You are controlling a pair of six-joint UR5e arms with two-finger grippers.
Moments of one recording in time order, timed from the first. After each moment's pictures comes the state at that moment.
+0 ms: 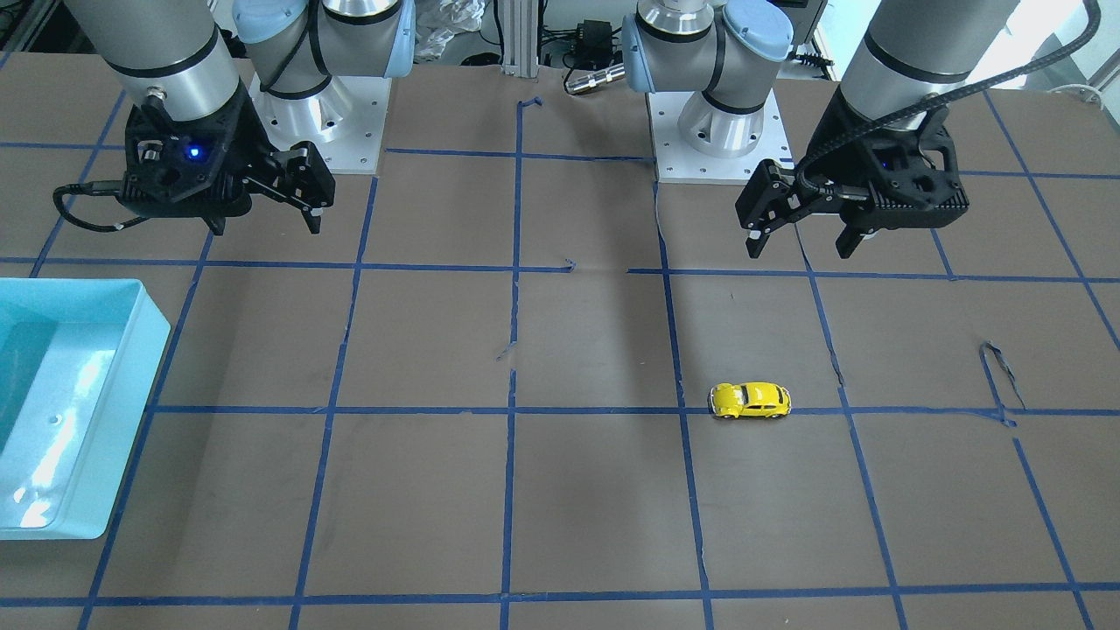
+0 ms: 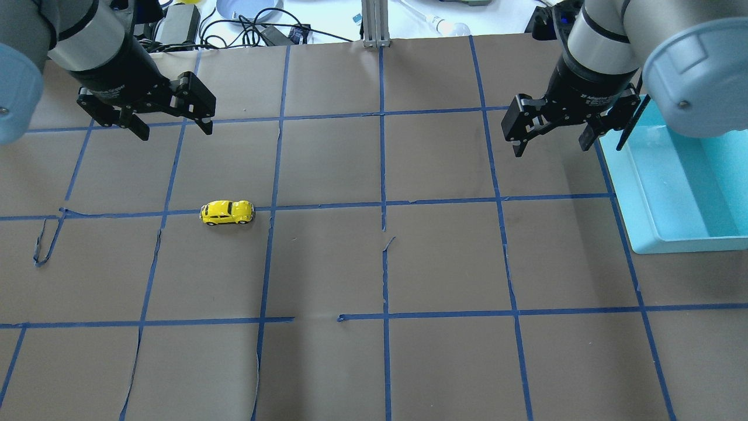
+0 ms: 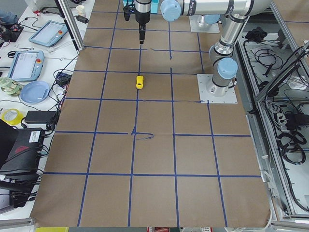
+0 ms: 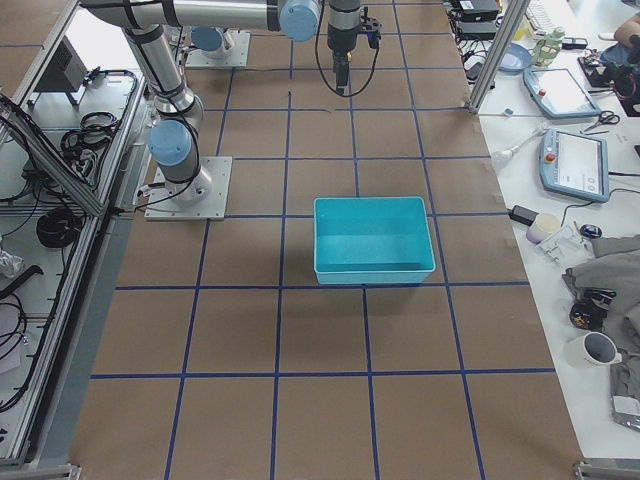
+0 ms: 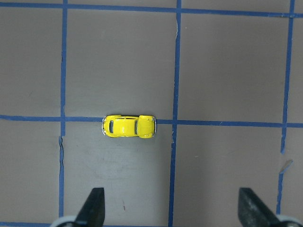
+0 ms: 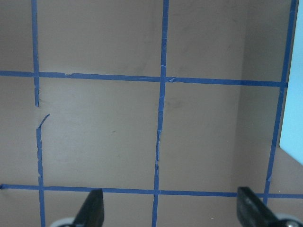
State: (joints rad) left arm -1.49 -1.56 -1.59 -1.49 1.55 0.04; right arm 1.58 -1.59 1.63 -1.60 -1.58 -0.05
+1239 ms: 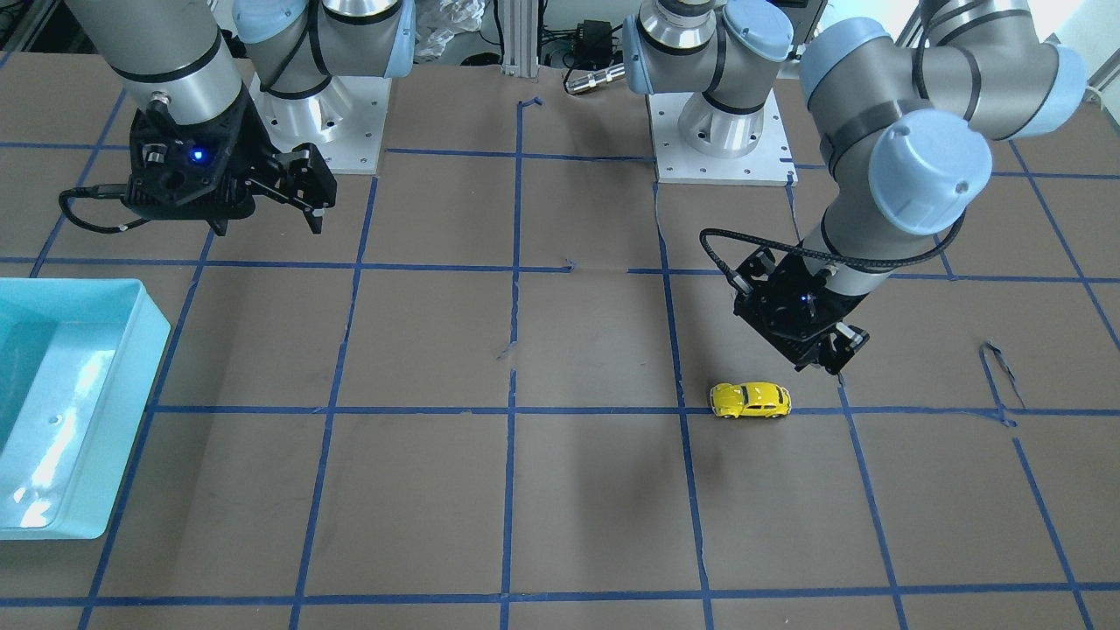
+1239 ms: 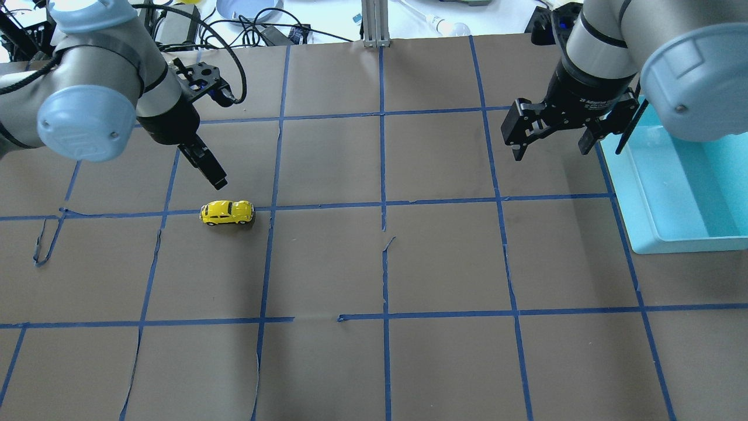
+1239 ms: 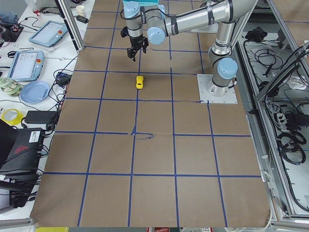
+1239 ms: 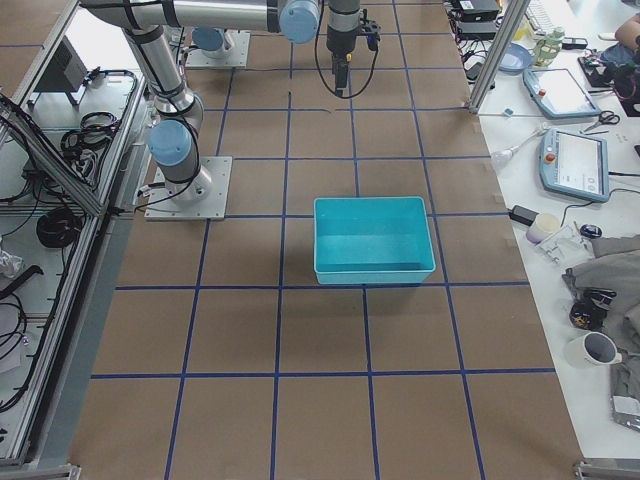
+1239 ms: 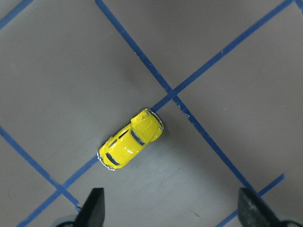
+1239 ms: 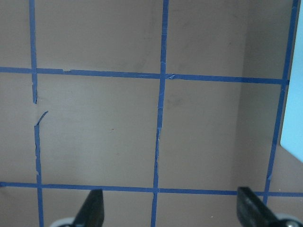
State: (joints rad) left arm -1.47 -1.76 -1.72 -1.31 1.60 1.07; right arm 1.58 -1.59 1.64 -1.60 -1.58 -0.05
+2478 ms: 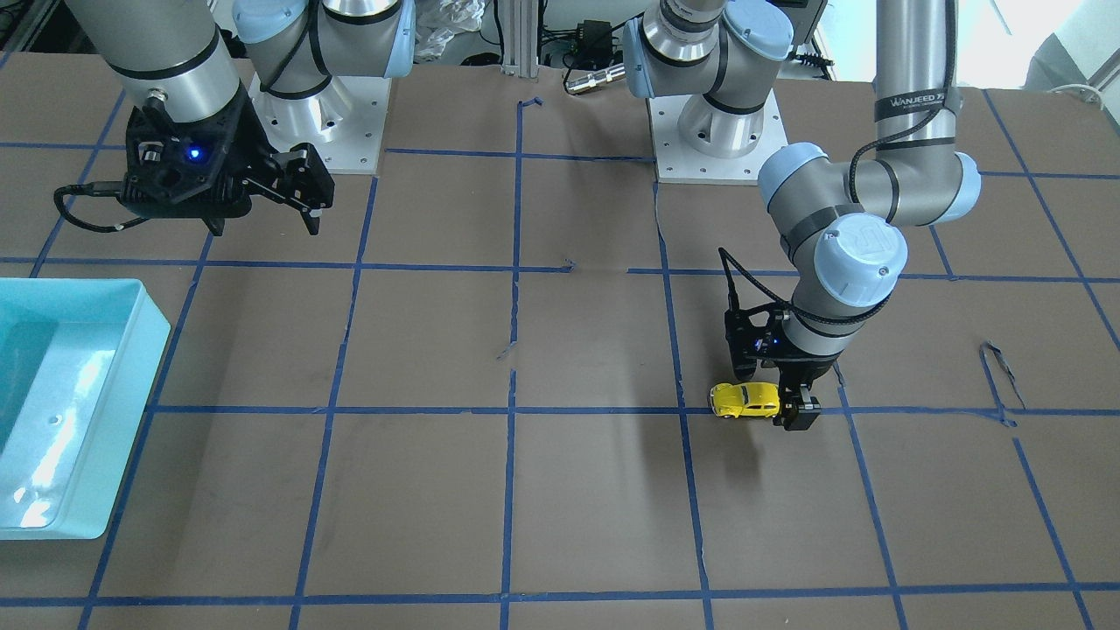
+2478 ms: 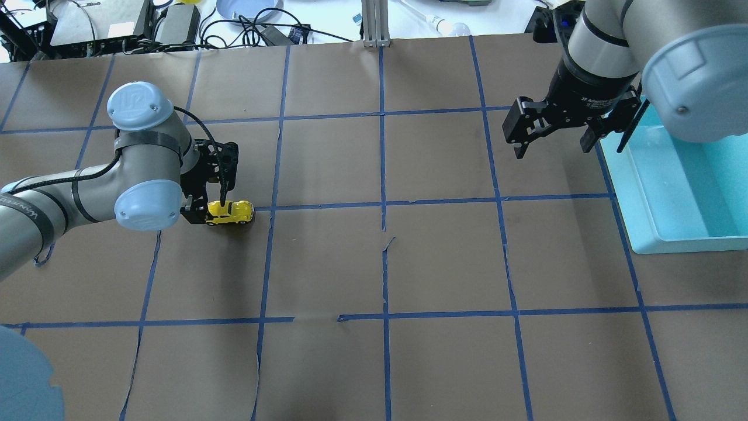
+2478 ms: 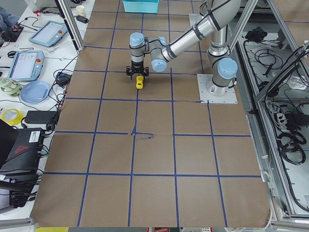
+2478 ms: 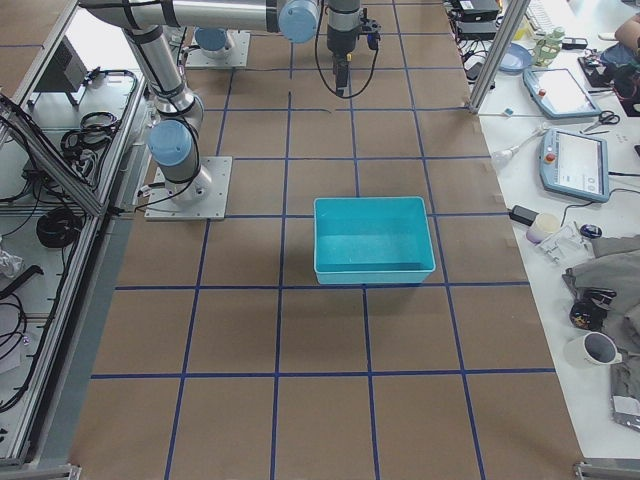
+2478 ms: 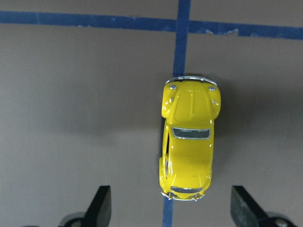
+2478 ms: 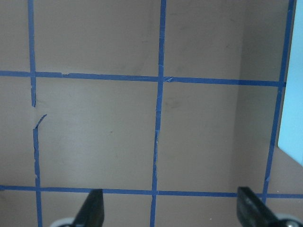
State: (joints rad) left arm -1.41 -1.88 -1.98 -0.80 1.66 1.73; right arm 1.57 -1.59 1.64 -1.61 -1.58 -0.05
